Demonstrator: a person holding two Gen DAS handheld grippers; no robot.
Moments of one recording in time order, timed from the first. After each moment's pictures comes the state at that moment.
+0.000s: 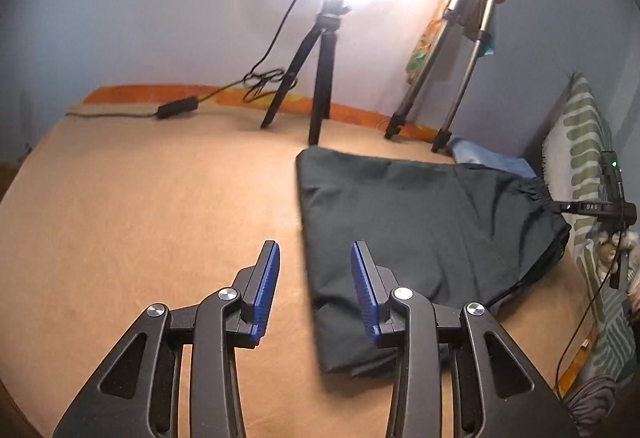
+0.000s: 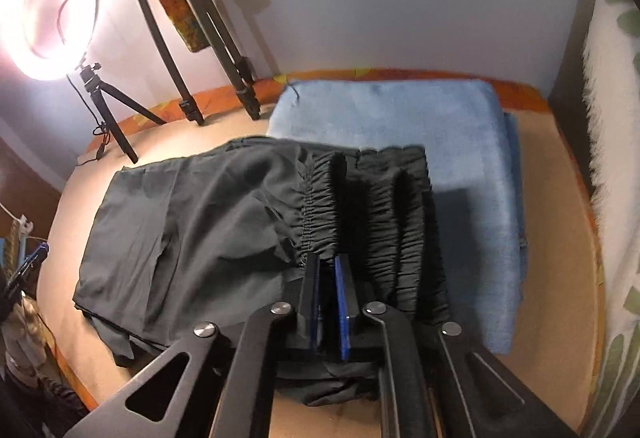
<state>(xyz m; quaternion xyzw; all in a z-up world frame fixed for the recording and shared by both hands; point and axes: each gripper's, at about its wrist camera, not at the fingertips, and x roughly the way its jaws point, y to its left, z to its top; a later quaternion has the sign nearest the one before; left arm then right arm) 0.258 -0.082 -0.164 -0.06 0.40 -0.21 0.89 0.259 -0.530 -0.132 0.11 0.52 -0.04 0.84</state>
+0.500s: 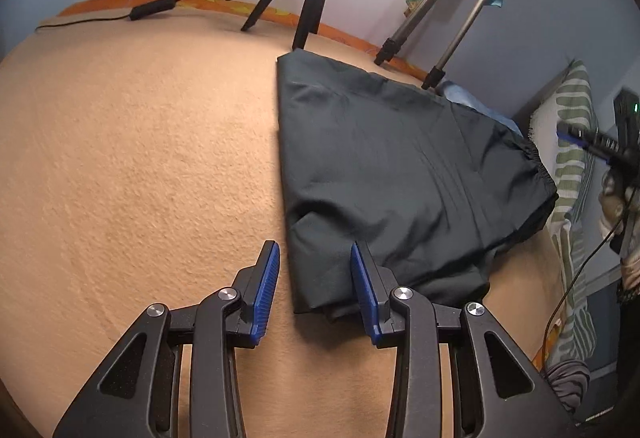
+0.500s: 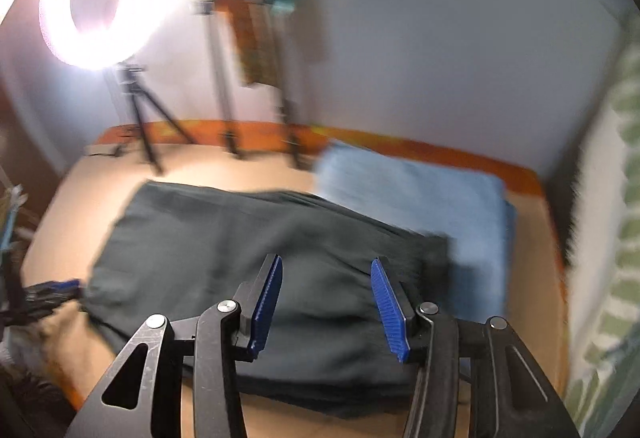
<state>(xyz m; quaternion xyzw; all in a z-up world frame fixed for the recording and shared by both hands) 0.252 -0.092 -0.218 -0.10 0.49 -0.25 0.83 0.285 -0.460 -0.076 0.03 0.48 -0.01 0.88</state>
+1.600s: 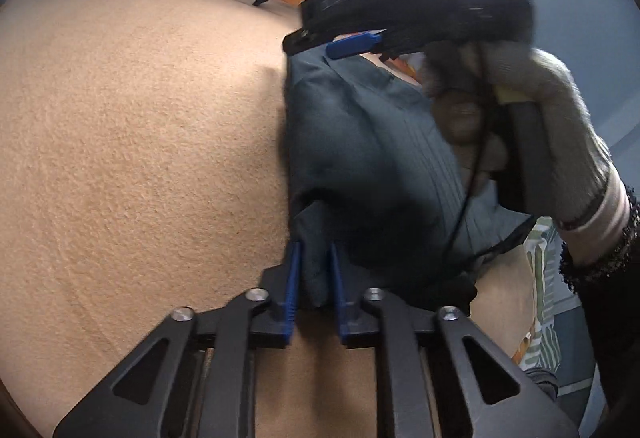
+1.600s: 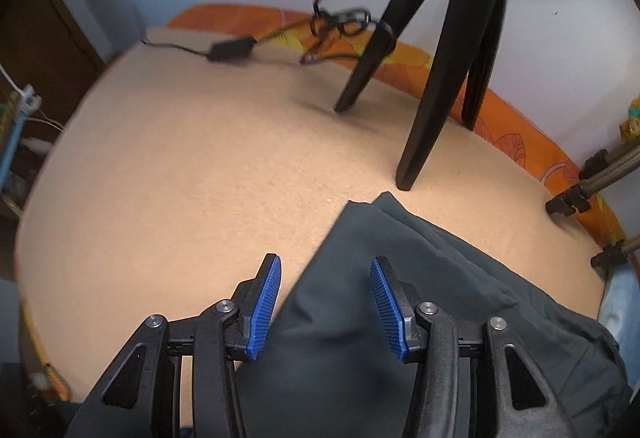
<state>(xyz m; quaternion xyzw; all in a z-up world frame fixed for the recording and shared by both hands) 0.258 -0.076 -0.235 -0.16 0.51 -0.27 0.80 0.464 -0.144 -0.227 -0.08 0.60 0.11 0.79</state>
